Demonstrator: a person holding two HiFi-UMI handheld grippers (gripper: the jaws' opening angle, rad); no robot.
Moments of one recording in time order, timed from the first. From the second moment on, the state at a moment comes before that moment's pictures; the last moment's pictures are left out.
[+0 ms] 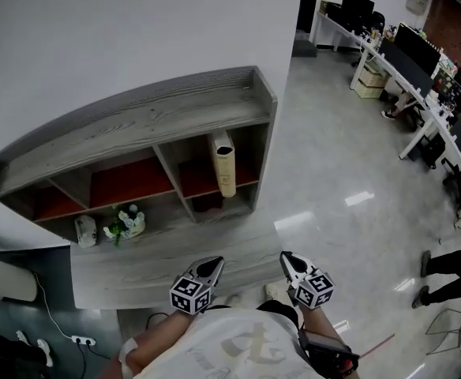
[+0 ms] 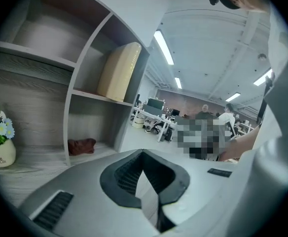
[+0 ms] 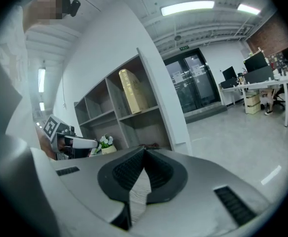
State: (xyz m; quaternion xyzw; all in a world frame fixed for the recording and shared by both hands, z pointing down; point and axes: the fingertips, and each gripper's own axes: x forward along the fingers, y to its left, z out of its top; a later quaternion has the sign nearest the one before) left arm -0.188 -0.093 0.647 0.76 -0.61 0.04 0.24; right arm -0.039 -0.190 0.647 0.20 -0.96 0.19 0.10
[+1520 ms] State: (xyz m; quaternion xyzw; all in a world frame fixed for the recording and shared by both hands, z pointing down) left arm -0.167 -0.198 0.596 0.58 -0.79 0.00 0.20; right arm -0.085 -0.305 0.625 -0.10 -0.98 0.17 0.11
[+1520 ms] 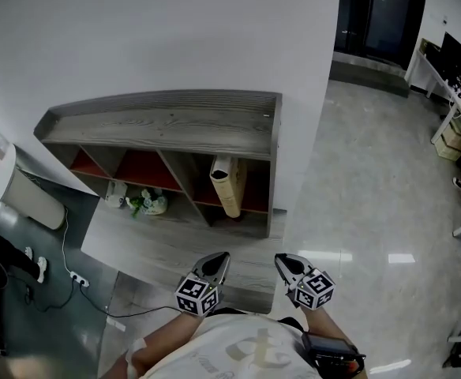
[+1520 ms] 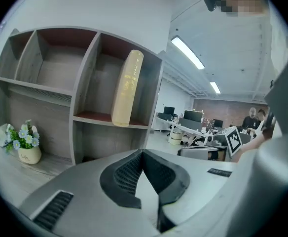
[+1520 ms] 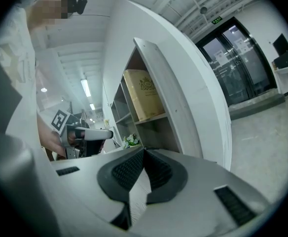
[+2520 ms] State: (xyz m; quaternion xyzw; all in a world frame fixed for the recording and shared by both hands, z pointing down) left arm -0.222 -0.230 0.514 0.49 -0.86 -0.05 0.15; right arm -0.095 -0.301 0.648 -0.14 -0.97 0.19 0.10
